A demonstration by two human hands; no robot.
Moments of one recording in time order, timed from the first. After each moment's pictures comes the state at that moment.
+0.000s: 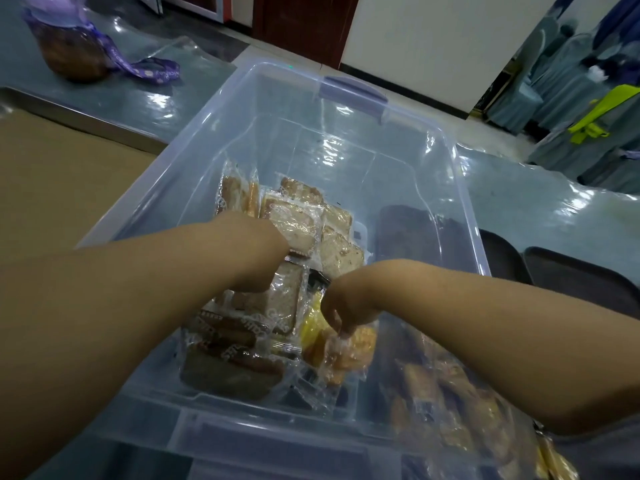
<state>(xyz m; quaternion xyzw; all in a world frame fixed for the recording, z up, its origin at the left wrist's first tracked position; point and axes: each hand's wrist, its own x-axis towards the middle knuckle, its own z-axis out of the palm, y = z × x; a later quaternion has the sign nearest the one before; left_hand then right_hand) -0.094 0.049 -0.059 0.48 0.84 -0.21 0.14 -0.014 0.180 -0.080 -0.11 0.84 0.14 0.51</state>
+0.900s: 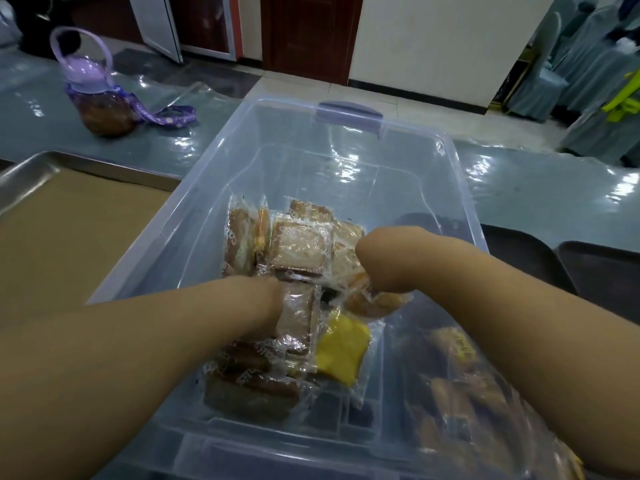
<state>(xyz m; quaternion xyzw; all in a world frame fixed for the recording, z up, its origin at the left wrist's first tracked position) -0.069 0.053 -0.070 0.45 0.79 -0.33 0.26 -0.018 0.212 -0.024 0.03 0.96 0.12 0.26</state>
